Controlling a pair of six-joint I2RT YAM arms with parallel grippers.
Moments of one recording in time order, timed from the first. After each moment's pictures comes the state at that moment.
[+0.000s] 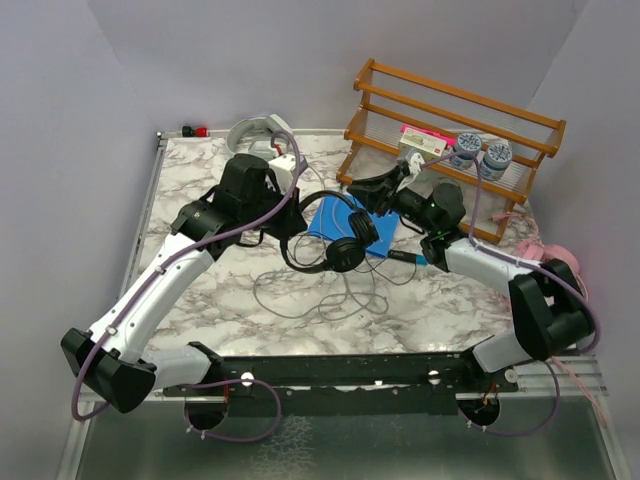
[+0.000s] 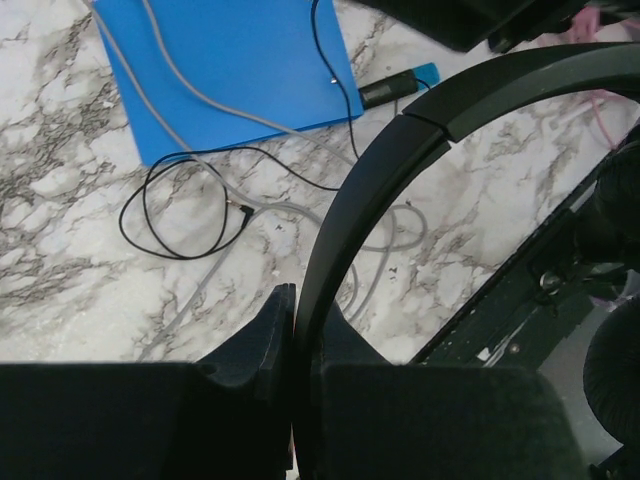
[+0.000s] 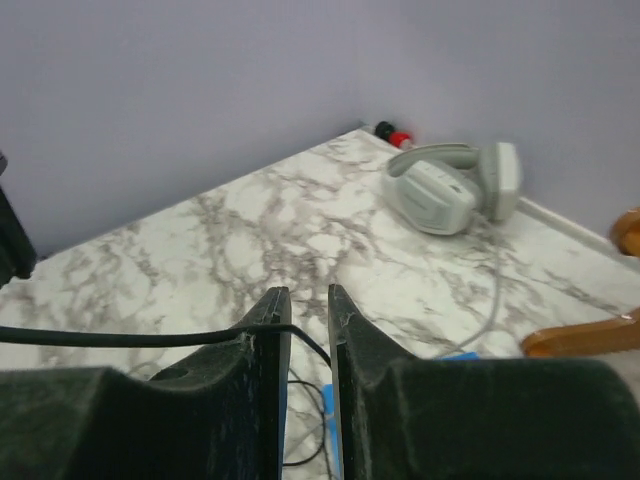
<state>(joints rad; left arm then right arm) -0.57 1.21 1.31 -0.73 0.29 -0.16 0.44 1.46 0.78 0.90 -0.53 0.17</state>
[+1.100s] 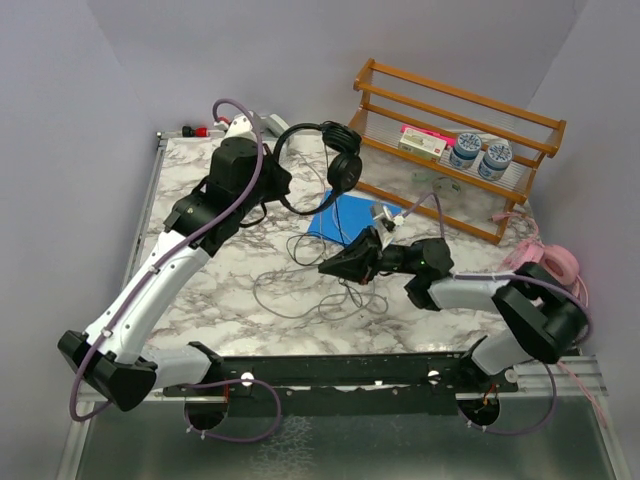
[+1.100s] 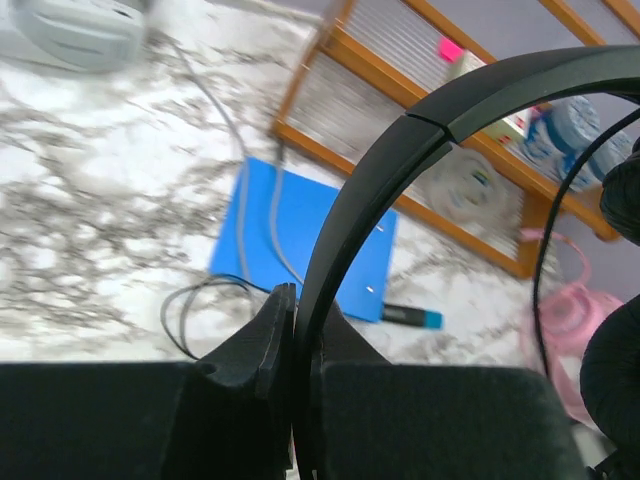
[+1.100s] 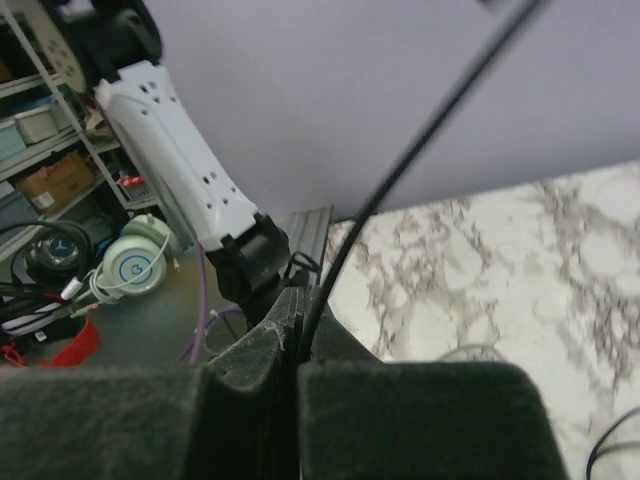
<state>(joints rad) -0.57 1.22 1.41 -0.57 -0.14 -0.61 0.72 1.54 0.50 1.47 -0.82 0.63</state>
